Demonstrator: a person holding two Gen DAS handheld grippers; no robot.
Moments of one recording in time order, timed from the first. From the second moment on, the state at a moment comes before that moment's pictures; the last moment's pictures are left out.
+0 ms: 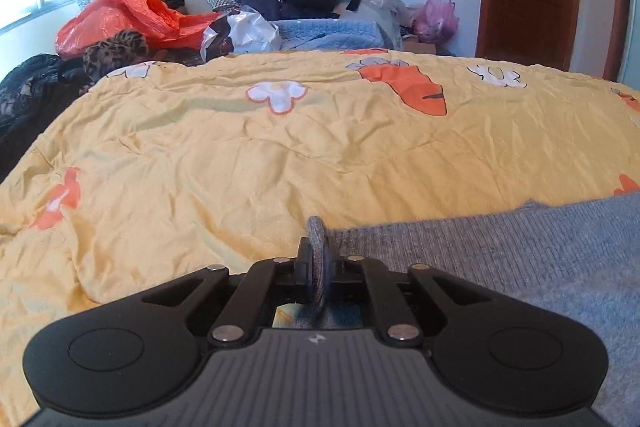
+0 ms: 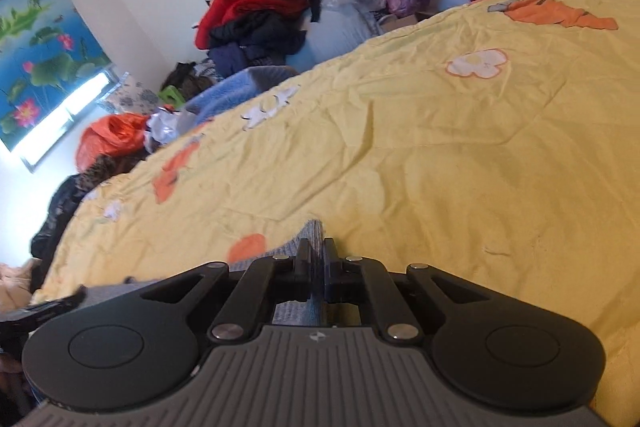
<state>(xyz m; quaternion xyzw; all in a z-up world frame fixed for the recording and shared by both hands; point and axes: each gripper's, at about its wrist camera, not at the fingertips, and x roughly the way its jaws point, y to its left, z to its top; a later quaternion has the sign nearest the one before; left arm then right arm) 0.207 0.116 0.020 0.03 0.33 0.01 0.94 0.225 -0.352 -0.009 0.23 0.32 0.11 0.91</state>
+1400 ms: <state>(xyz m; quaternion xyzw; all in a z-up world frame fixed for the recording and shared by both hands) 0.071 0.045 0.004 0.05 0.31 -0.11 0.94 0.067 -0.234 -0.006 -0.05 0.31 0.17 0.93</state>
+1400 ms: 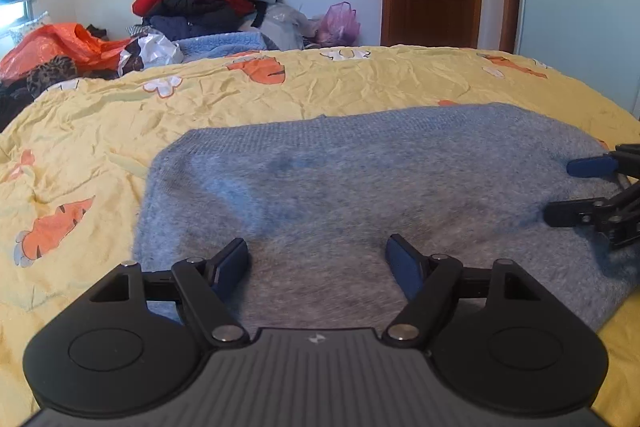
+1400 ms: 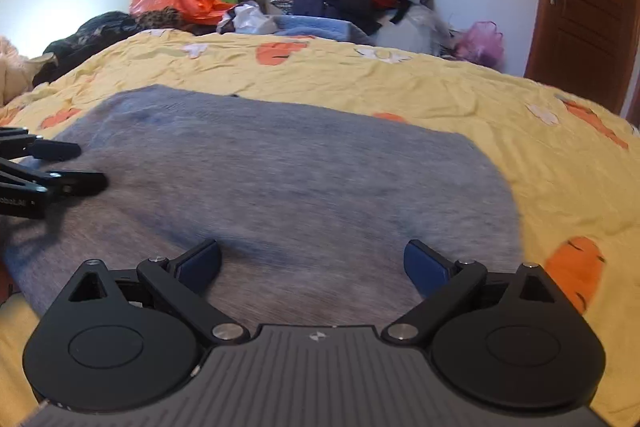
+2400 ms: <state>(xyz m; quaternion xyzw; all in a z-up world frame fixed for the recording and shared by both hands) 0.013 0.043 0.001 0.04 0.33 -0.11 0.94 0.012 -0.196 0.028 -0.07 0.28 0.21 0.93</state>
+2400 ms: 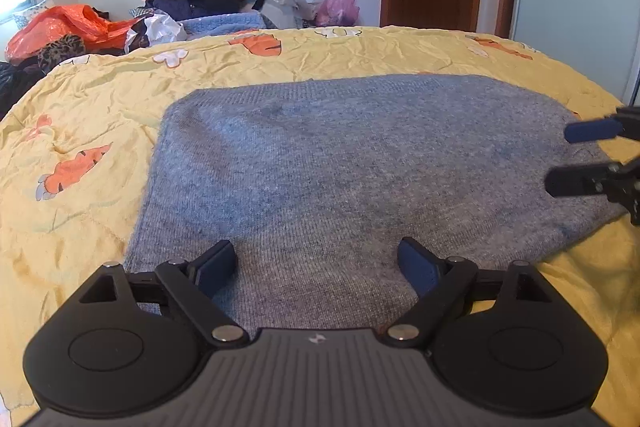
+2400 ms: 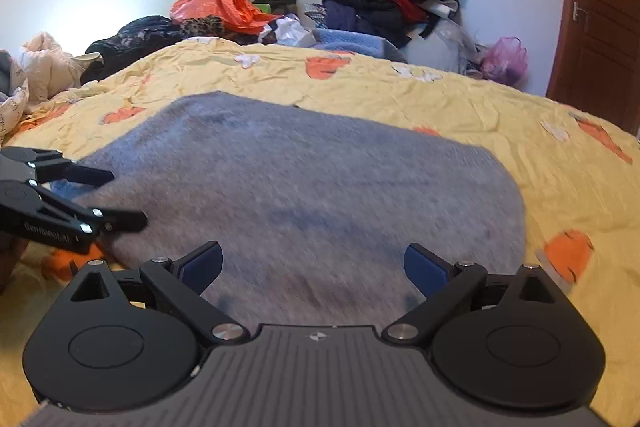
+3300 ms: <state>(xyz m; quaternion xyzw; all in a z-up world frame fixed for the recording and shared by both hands) 0.015 0.053 0.000 0.00 0.33 -0.12 0.94 0.033 -0.172 -0.006 -0.07 0.31 0.21 0.92</state>
